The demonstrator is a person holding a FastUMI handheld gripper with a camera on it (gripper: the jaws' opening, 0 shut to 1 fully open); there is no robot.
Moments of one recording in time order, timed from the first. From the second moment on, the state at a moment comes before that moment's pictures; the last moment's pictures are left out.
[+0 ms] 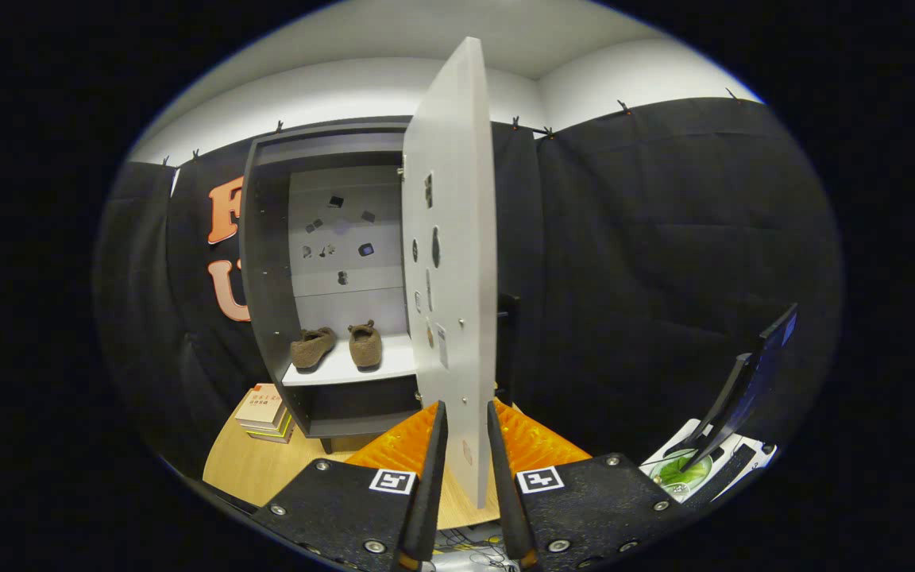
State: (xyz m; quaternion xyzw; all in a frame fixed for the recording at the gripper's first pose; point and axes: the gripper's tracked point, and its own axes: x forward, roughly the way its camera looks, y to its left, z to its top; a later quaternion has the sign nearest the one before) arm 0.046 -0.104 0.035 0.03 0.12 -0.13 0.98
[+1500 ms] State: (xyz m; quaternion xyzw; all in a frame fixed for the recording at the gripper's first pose) arm 0.133 -0.135 -0.002 0.02 0.09 -0.09 0.99
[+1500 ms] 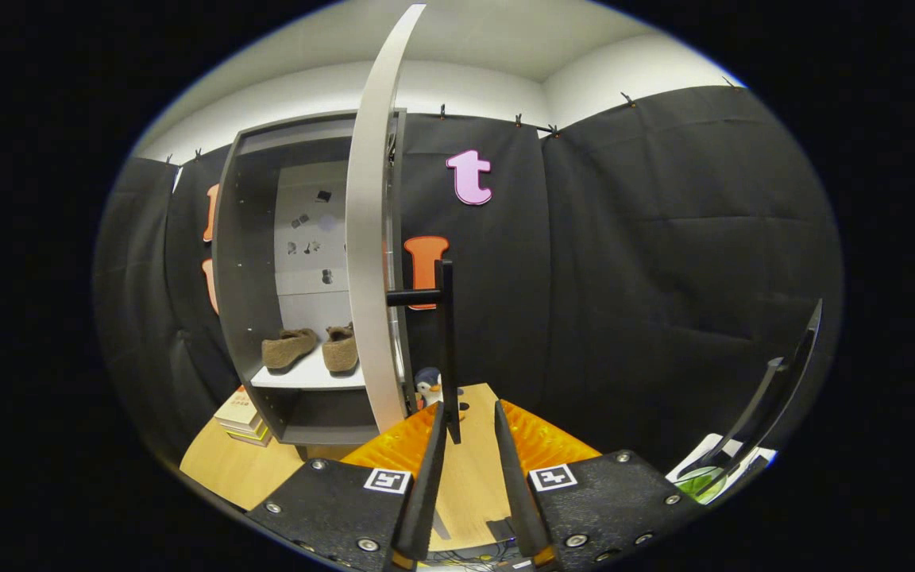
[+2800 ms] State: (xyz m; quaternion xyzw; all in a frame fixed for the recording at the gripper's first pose) arm 0.193 0.077 -0.022 0.06 0.08 0.19 0.98
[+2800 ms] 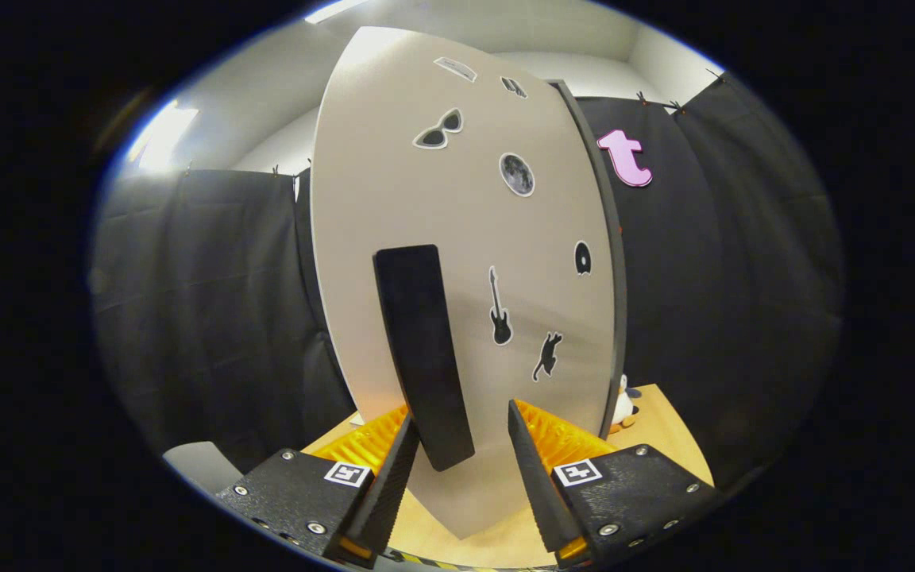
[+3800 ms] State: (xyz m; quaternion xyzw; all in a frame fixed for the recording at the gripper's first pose) arm 0.260 0.166 -0.018 0.05 0.09 0.22 0.97
